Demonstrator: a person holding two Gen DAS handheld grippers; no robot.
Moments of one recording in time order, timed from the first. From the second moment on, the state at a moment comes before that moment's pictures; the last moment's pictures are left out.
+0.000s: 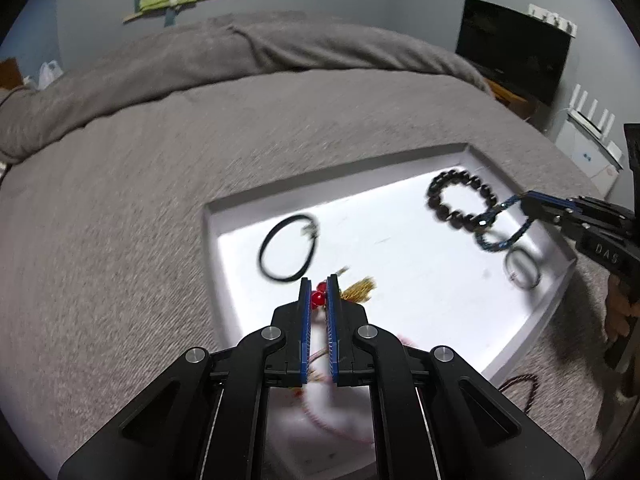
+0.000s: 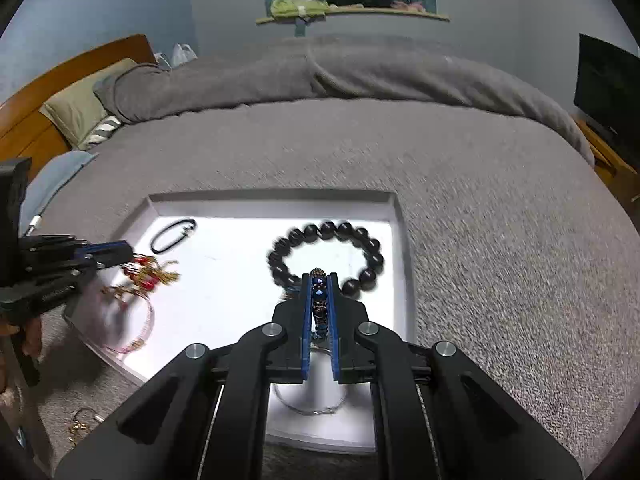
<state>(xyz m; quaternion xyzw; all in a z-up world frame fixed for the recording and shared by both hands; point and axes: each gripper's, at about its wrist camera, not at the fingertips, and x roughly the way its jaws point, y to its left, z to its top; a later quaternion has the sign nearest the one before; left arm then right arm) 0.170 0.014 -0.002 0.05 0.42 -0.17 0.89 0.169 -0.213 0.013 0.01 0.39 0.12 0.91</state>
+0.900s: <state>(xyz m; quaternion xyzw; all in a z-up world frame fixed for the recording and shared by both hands) 0.154 0.032 -0.001 0.04 0.42 -0.13 0.90 0.157 -0.234 0.014 0.01 0.38 0.09 0.92</state>
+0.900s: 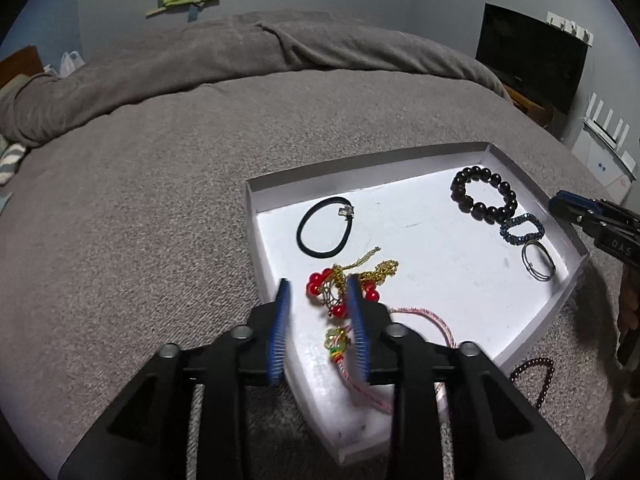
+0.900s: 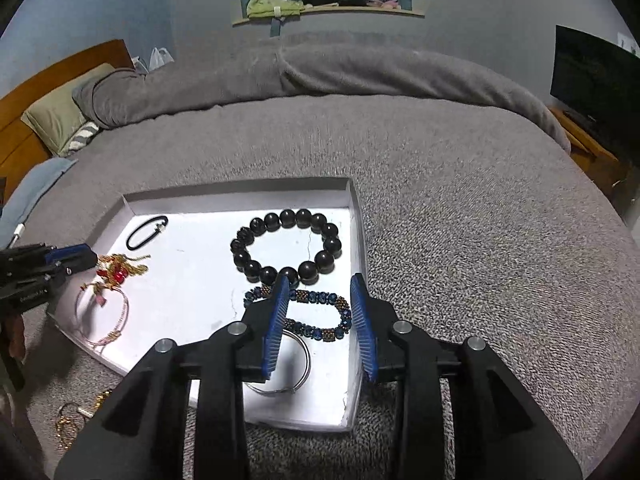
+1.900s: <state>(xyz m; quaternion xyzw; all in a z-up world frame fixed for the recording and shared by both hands) 0.030 0.040 0.040 0.03 0.34 -0.10 0.93 0.053 -0.258 0.038 0.03 0.35 0.04 0.93</state>
